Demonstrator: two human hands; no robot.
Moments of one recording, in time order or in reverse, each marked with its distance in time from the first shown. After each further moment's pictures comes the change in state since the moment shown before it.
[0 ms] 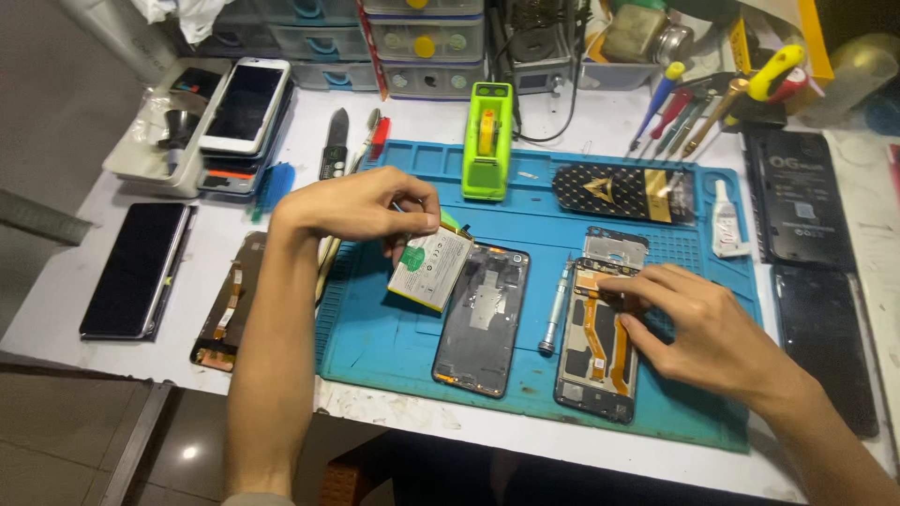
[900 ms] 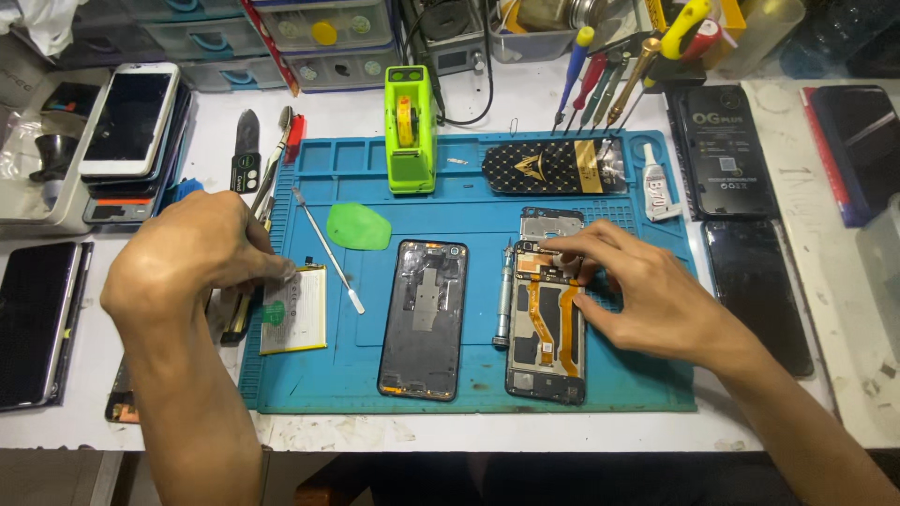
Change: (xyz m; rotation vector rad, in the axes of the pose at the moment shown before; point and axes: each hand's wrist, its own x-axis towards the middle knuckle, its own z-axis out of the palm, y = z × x) left_hand -0.027 0.011 0.004 0.480 0.249 -0.898; right_hand 0.005 -0.006 -0.014 0.155 -0.113 0.257
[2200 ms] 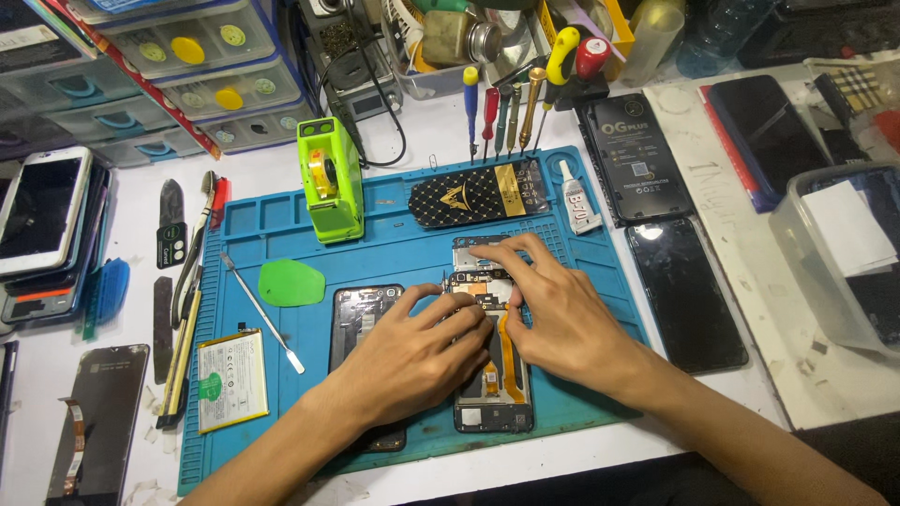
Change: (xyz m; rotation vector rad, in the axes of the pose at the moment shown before) left_hand -0.036 0.143 0.116 -0.021 0.915 1.672; right_hand 0.005 -0.020 0.013 0.029 0.157 0.124
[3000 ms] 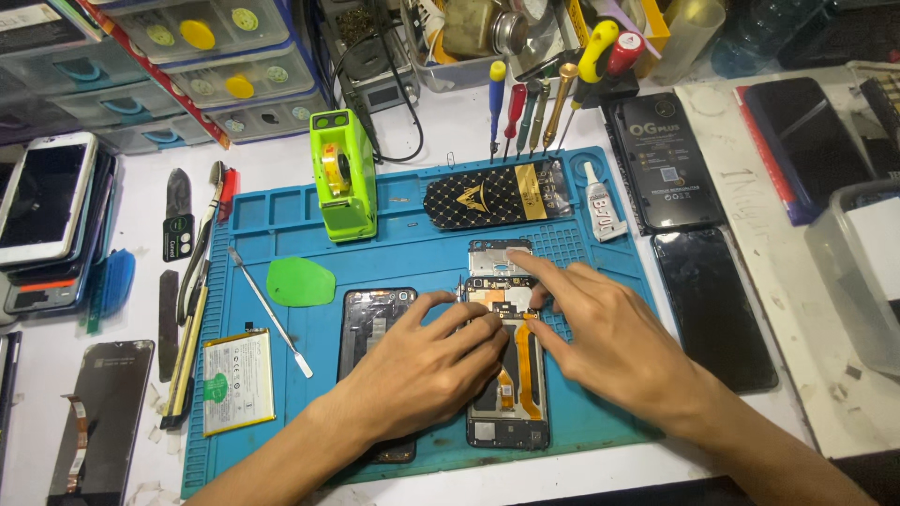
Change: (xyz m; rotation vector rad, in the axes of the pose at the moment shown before) left_hand -0.002 0.001 -0.003 -0.032 -0.010 -0.040; right_hand -0.013 0.021 -0.005 -0.113 0.021 -0.082
